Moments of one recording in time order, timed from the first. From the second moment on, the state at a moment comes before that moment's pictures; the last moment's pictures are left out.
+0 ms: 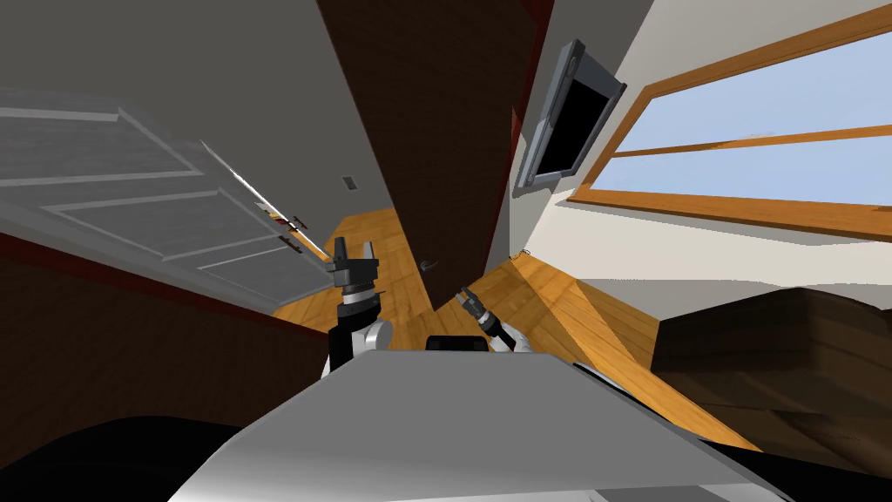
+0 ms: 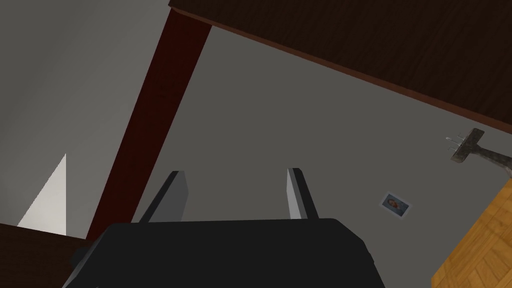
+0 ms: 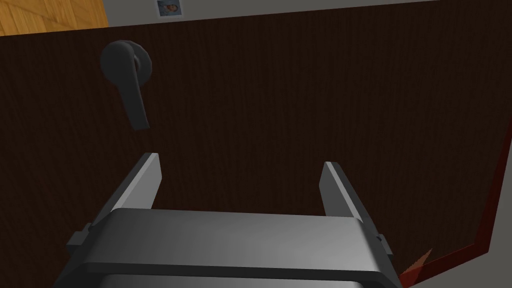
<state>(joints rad) -0.12 -0.27 0.74 -0.82 -0.08 -1.18 -0.34</state>
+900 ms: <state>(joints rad) -0.16 -0.17 0.65 -0.72 -0.05 -1.01 -0.24</state>
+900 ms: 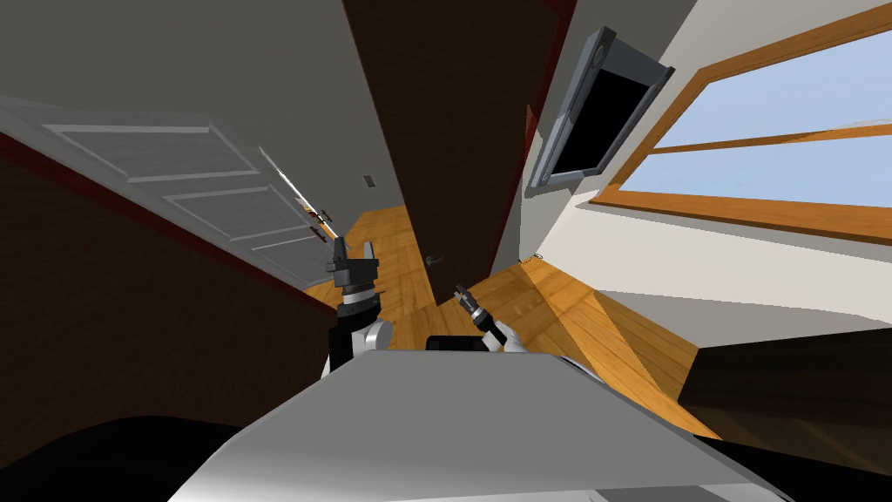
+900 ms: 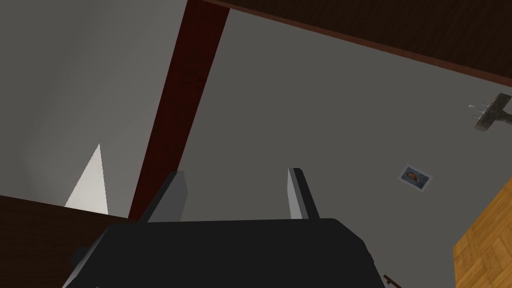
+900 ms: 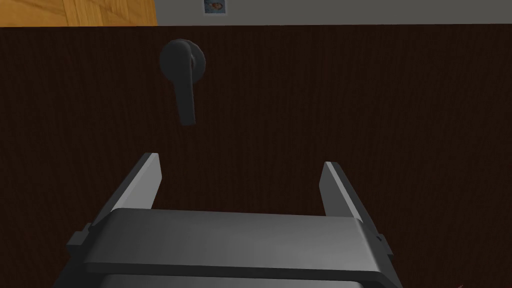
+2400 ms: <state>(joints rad) -0.20 -0.05 0.57 -0.63 -0.02 -0.83 -0.13</state>
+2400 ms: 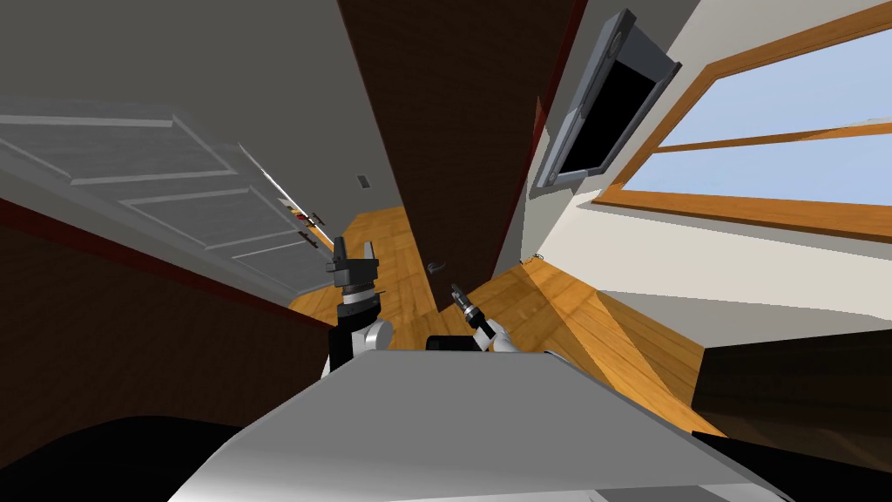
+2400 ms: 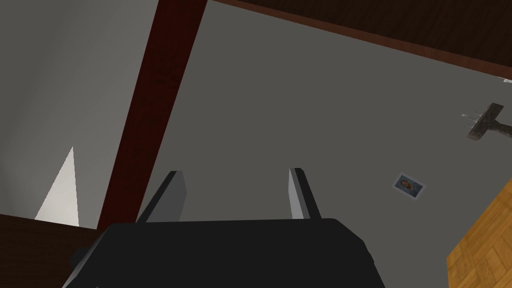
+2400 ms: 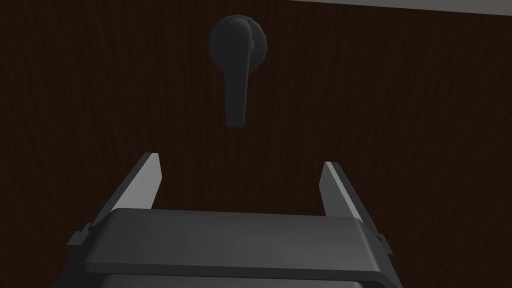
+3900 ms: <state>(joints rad) -0.21 -0.03 0.53 -0.60 -0.03 -0.81 -0.11</state>
